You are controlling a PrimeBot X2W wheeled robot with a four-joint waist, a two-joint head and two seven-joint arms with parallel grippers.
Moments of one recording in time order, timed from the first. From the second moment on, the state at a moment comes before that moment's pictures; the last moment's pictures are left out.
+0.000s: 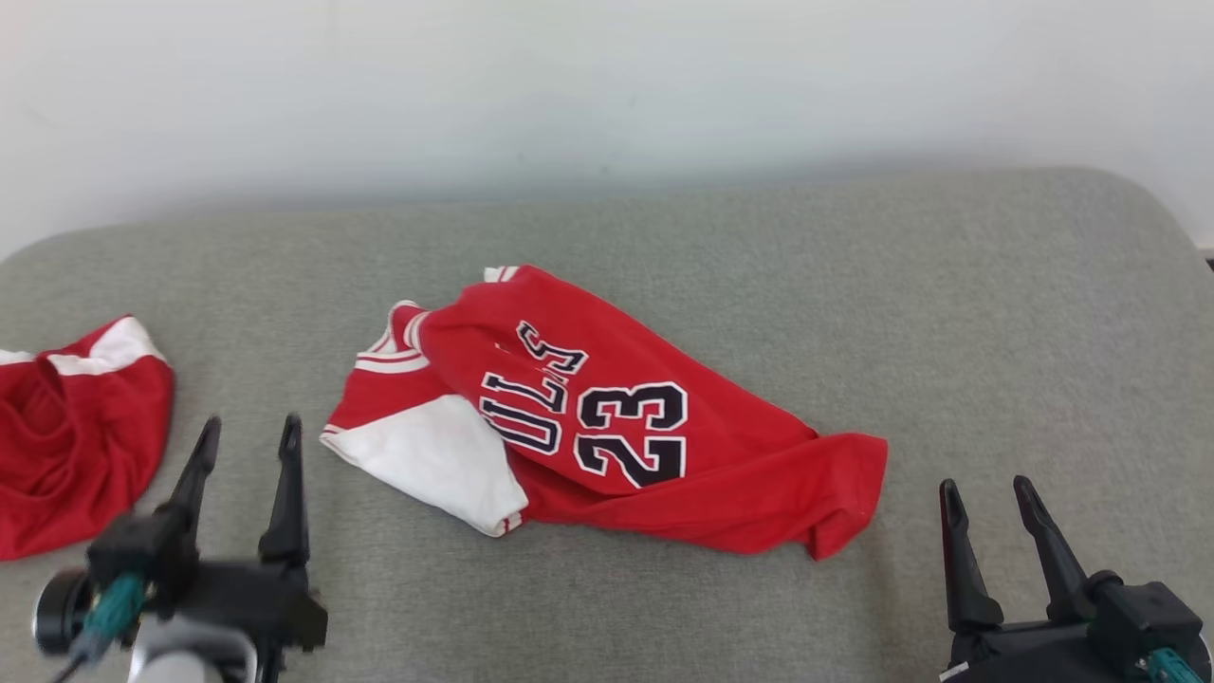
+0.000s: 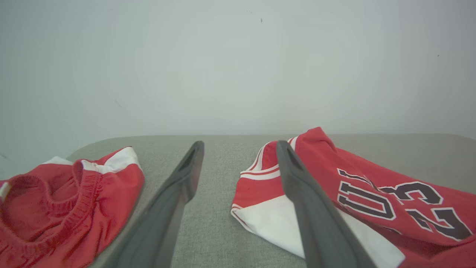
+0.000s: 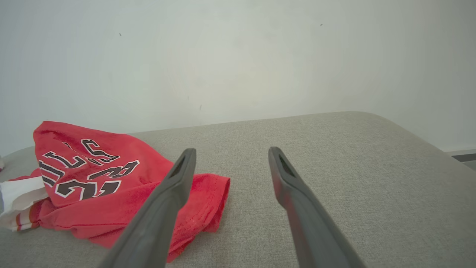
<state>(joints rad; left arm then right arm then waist) -0.33 0.33 -0.23 0.36 -0.46 0.00 -0.26 -0.02 -0.12 0.01 0.16 0.22 0.13 -0.26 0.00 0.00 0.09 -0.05</state>
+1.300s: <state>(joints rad) -0.26 0.10 -0.19 0.38 -0.18 -0.13 -0.26 -0.02 -0.11 0.05 0.17 0.22 0.13 -0.26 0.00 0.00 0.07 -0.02</state>
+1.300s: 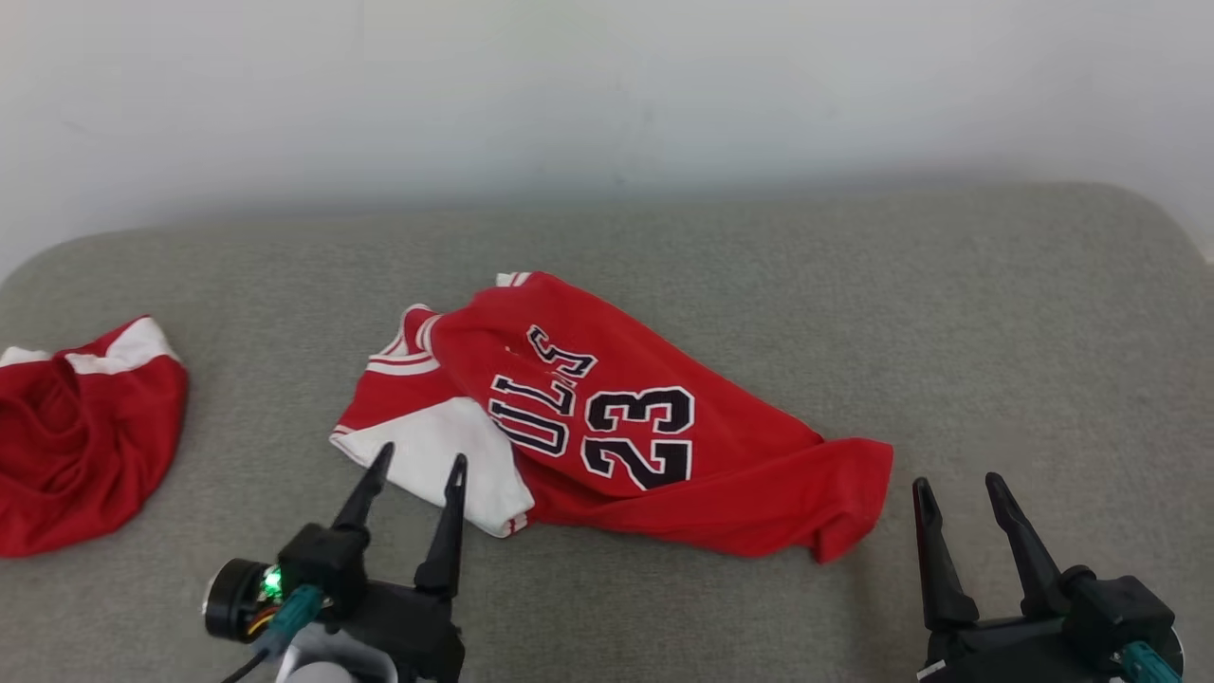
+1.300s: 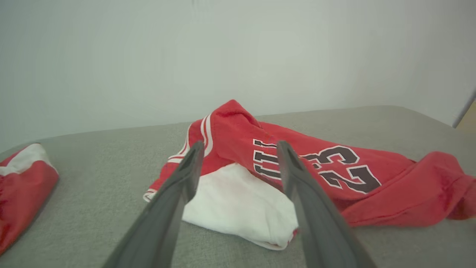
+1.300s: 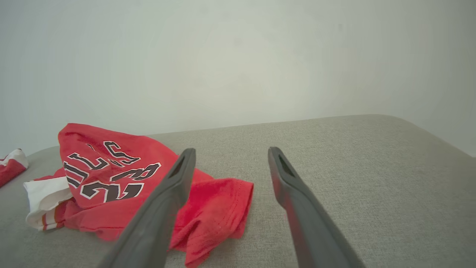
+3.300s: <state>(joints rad) 0.00 0.06 0.01 0.21 -0.27 -0.07 -0.26 0.02 -0.10 0.00 0.18 0.21 0.13 -0.26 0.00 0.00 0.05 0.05</state>
